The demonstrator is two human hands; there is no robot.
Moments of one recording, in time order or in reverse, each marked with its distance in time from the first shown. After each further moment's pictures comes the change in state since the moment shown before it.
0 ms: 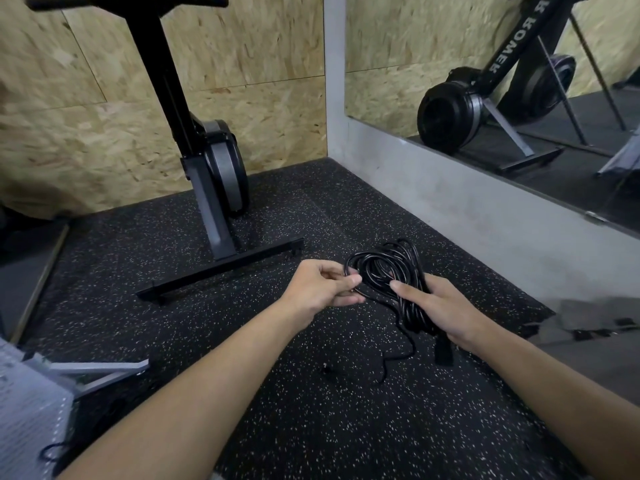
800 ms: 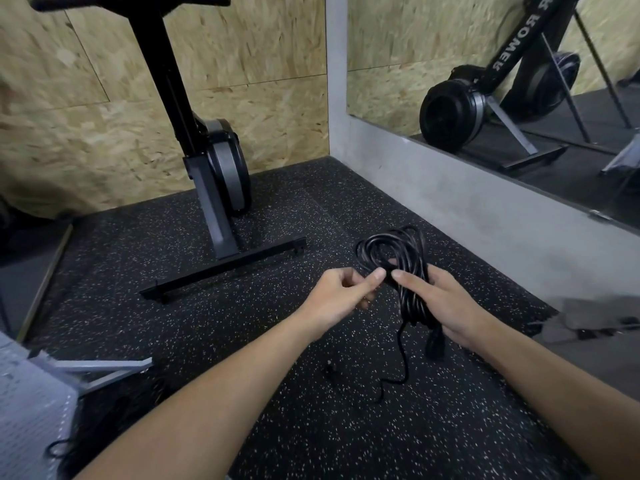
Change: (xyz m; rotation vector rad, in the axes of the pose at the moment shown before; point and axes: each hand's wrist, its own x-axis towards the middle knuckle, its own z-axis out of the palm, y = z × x) left_hand -0.007 -0.012 0.019 0.278 -0.036 0.079; right_hand -0.003 -0.012 0.011 0.185 -0.005 -0.052
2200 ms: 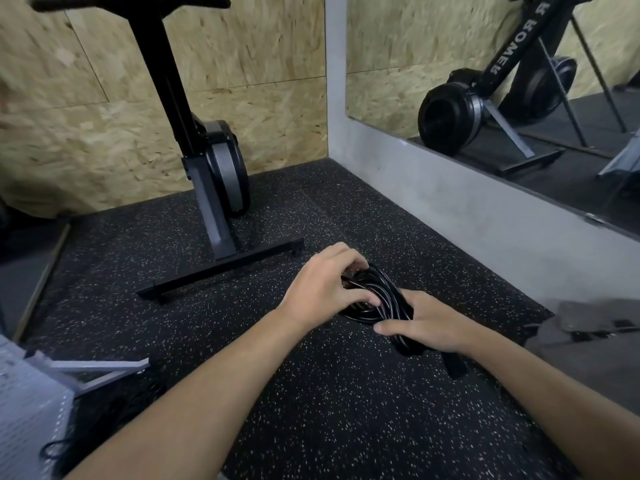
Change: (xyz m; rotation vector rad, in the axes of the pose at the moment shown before) left_hand 0.008 0.001 -0.023 0.572 0.129 0.628; right_hand -0.005 0.004 -0.003 -0.620 -0.276 0.067
